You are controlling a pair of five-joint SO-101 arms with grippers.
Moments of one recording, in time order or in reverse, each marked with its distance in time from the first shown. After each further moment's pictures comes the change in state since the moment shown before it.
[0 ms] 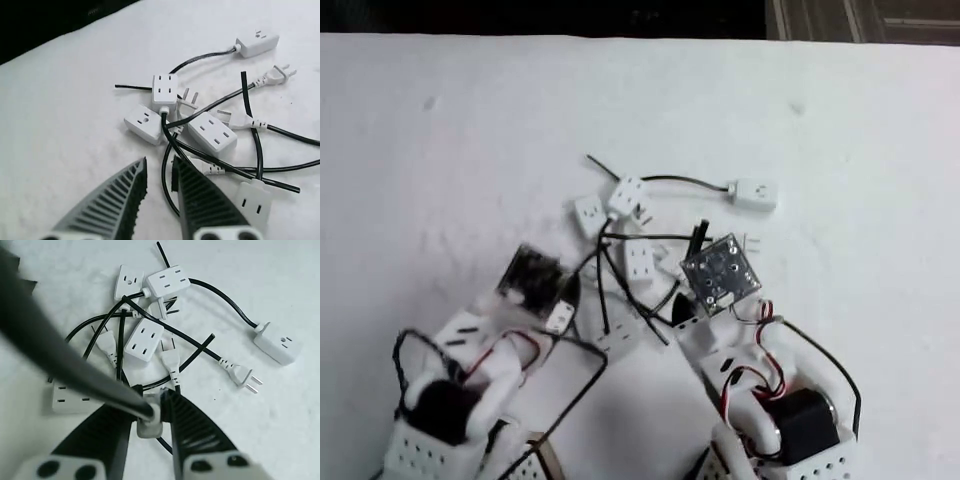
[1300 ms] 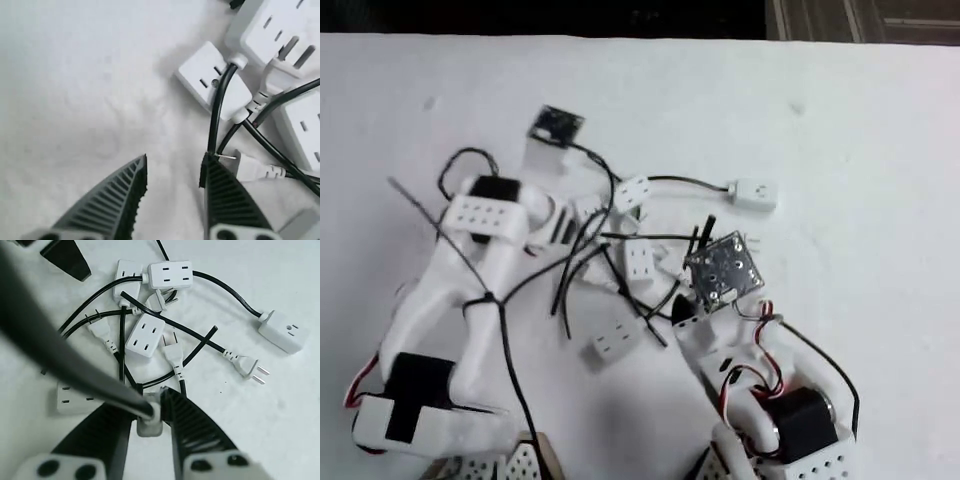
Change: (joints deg) left arm -14.0 86.1 -50.7 2.2 1.9; right arm -1.7 0.0 1.0 0.0 -4.7
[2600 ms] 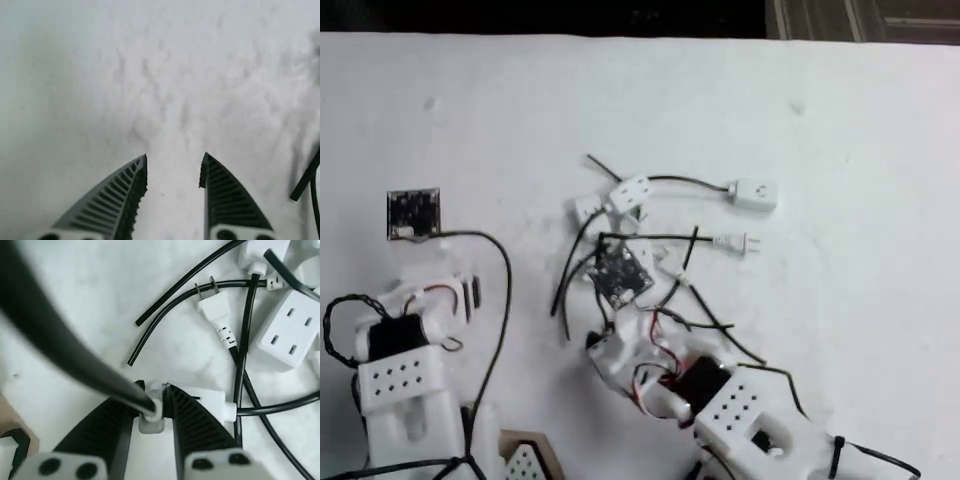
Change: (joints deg) left arm -26.3 -53.5 44.8 -5.9 0.0; right arm -23.8 31.4 14.6 -38.1 -15.6
